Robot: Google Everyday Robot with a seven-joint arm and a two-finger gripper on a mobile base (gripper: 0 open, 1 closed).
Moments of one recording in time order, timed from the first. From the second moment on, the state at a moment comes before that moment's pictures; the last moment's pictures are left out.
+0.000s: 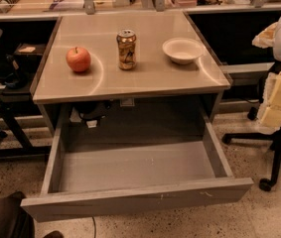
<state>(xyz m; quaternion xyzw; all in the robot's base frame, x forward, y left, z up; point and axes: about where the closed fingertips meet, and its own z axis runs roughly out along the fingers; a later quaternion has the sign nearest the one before) 0.438 -0.217 0.976 -0.60 0.78 -0.03 0.16</state>
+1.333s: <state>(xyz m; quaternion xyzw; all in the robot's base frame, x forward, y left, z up) 0.530 -0.165 0.947 -0.57 0.79 0.04 0.21</state>
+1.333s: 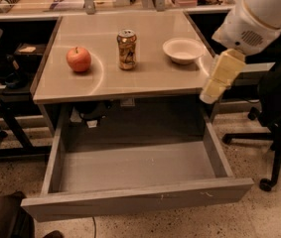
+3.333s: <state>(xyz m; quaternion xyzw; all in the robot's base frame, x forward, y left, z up) 0.686 -0.068 0.896 -0.52 0.78 0.17 0.31</state>
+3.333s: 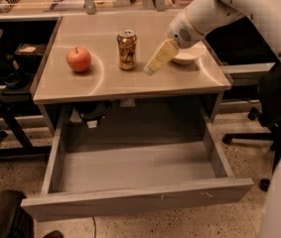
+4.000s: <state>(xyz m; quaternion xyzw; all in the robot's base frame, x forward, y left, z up) 0.736 -0.018 0.882 -0.53 0.76 0.20 0.31</state>
